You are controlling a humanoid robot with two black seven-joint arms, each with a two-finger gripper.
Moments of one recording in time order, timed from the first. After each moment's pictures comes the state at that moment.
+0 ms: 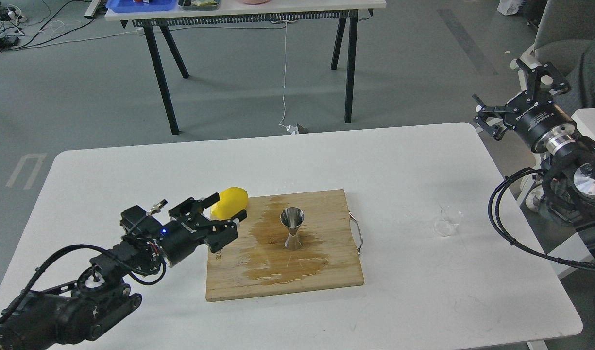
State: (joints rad) left arm -0.59 0.37 -0.34 -0.76 1.68 0.49 -0.49; right arm 0.60 -0.47 1.22 0.65 0.06 0.49 -0.13
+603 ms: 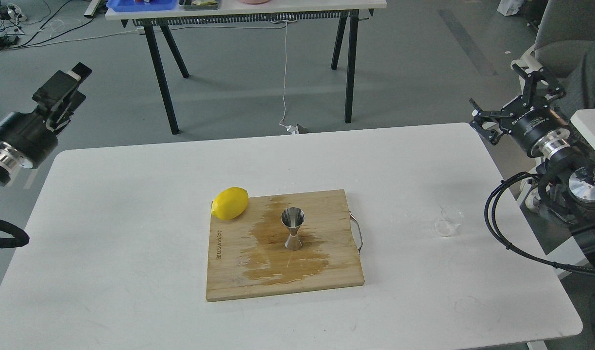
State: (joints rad) left arm -0.66 0.68 -0.80 -0.87 1.02 -0.29 -0.49; right arm 0.59 -0.45 1.22 0.65 0.06 0.49 -0.13
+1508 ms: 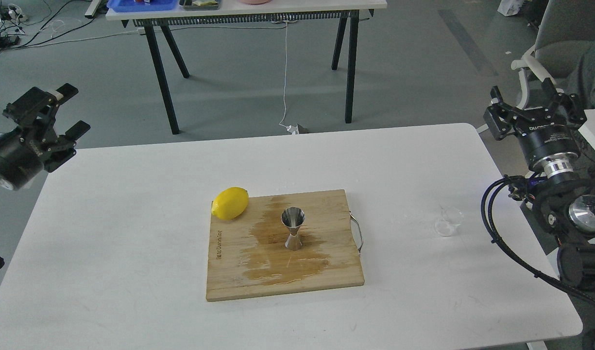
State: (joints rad) left arm -0.57 0.70 -0.84 -0.85 0.81 -0.49 -0.49; right arm 0.32 -0.41 1.41 0.94 0.65 0.49 -0.12
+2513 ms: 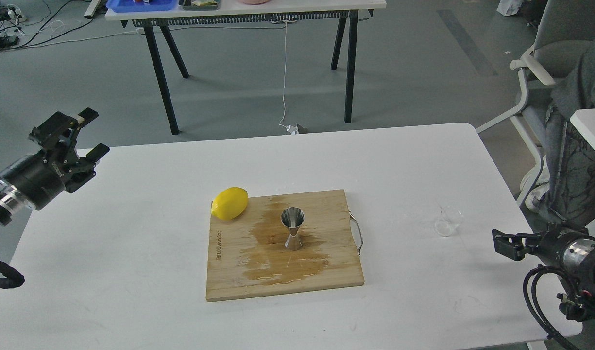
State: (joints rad) left arm -0.52 0.66 -0.84 -0.85 0.81 -0.49 -0.49; right arm -0.07 -0.60 1.41 1.30 0.65 -0.42 -0.22
